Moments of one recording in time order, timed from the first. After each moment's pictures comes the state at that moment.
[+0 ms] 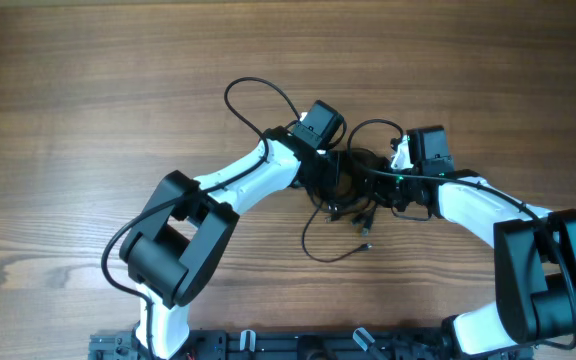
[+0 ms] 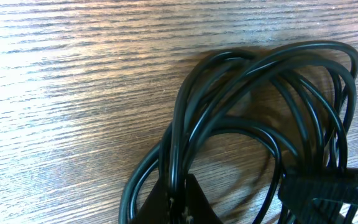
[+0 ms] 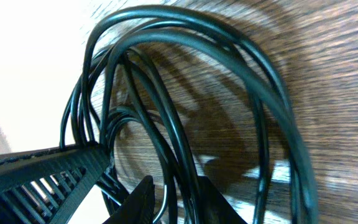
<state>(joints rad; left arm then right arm) -0.67 2.01 1.30 -0.51 0.15 -0.56 0.17 1.69 0.70 -0.13 -0.55 0.72</state>
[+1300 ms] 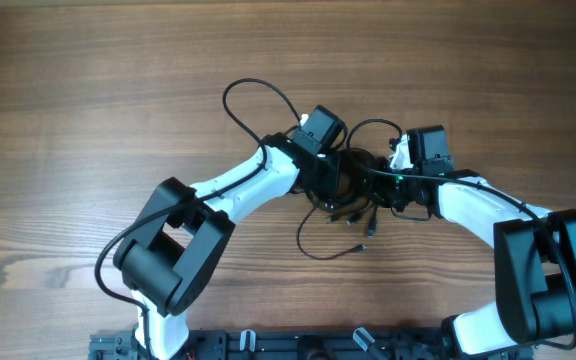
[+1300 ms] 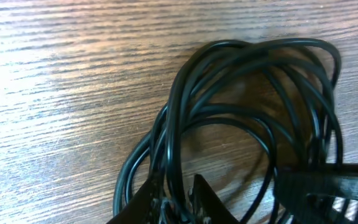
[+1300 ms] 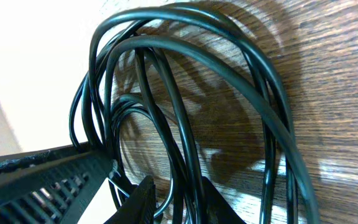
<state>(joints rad) -0.69 1.96 1.25 -0.48 0.10 -0.56 0.17 1.69 0.70 -0.13 -0.58 0.72</state>
